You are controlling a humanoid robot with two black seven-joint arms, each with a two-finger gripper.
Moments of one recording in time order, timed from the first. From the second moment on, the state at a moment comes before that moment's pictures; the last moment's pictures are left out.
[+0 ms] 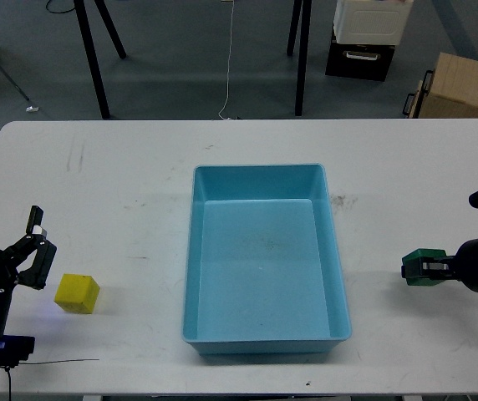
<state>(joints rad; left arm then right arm) 0.40 -0.01 -1.68 -1.70 -0.29 -0.49 0.26 0.80 -0.97 0.32 1.69 -1.02 0.47 -0.44</state>
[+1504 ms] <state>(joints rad) 0.41 -0.03 -1.68 -1.70 -0.24 -0.49 0.25 1.23 -0.34 0.22 1.19 -0.65 0.41 -0.44</state>
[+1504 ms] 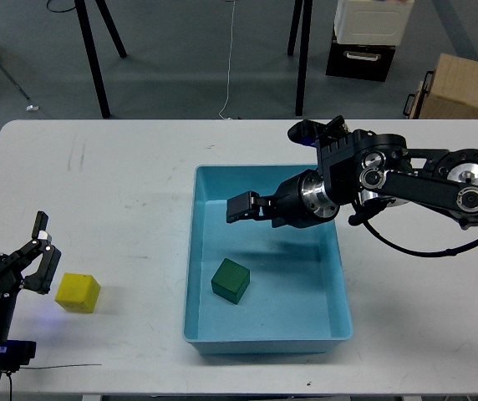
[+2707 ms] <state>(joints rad) 0.39 -0.03 -1.68 -1.71 -0.22 -0.49 0.24 -0.09 -0.41 1.43 1.48 0.49 0.48 -0.20</state>
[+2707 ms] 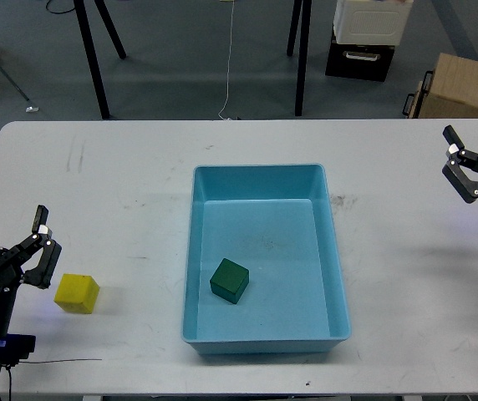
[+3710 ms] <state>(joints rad) 0.30 0.44 -2.02 -1.76 0.11 -0.38 -0.04 -0.20 -0.41 1.46 1.56 0.38 0.37 -0.20</state>
